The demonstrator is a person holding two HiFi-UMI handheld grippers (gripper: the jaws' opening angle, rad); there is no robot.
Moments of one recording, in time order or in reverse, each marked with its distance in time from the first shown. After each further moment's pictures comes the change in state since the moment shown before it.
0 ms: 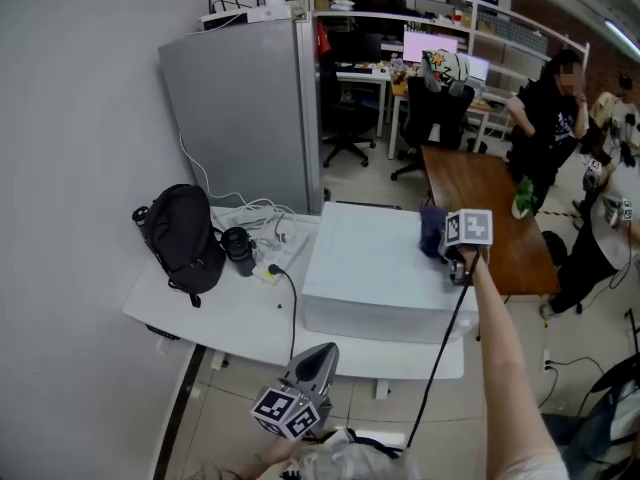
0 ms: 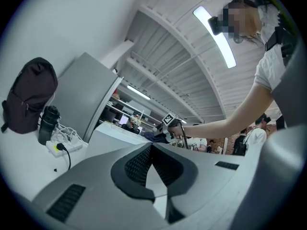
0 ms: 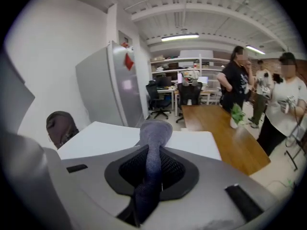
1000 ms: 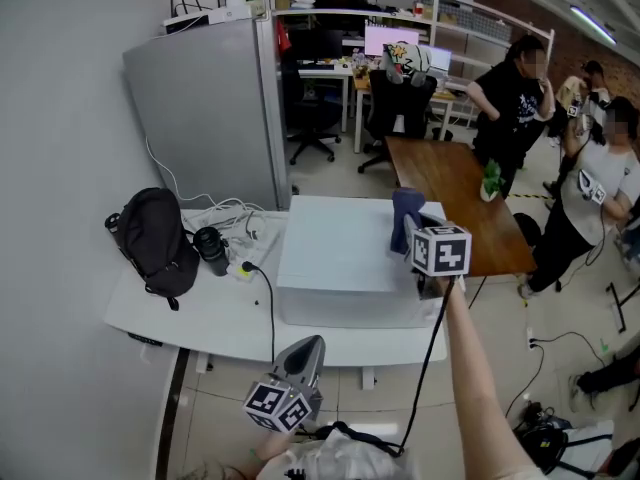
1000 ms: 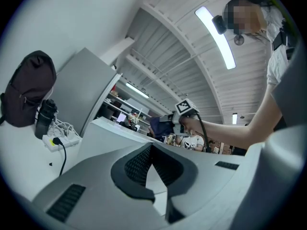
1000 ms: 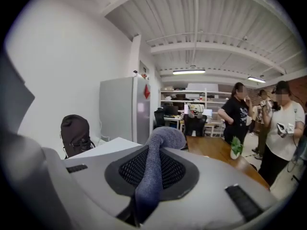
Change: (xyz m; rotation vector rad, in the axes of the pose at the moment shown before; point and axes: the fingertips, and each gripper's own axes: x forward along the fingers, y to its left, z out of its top) left arm 0.004 -0.010 -0.014 -0.021 0.019 -0.040; right arm -0.111 0.075 0.010 -0.125 -0.368 0.037
